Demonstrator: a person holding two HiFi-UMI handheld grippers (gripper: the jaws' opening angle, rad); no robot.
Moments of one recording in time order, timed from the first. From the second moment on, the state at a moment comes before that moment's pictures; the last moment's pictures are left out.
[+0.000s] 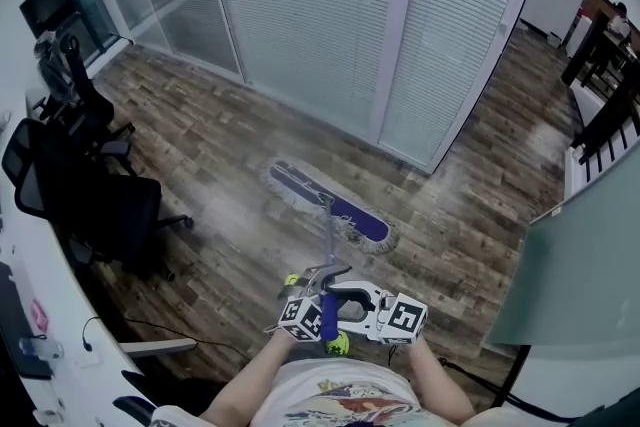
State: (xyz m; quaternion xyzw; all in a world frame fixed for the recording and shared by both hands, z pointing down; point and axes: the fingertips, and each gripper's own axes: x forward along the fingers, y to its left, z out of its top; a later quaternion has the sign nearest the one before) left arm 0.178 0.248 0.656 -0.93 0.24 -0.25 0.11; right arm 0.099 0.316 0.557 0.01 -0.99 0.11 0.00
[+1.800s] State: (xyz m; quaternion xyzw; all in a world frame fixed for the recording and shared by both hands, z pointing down) left arm 0.032 -0.212 0.634 -0.95 0.20 -0.21 0.10; right arm -0.058 -0.155 0.540 0.05 -0.99 0.11 0.00
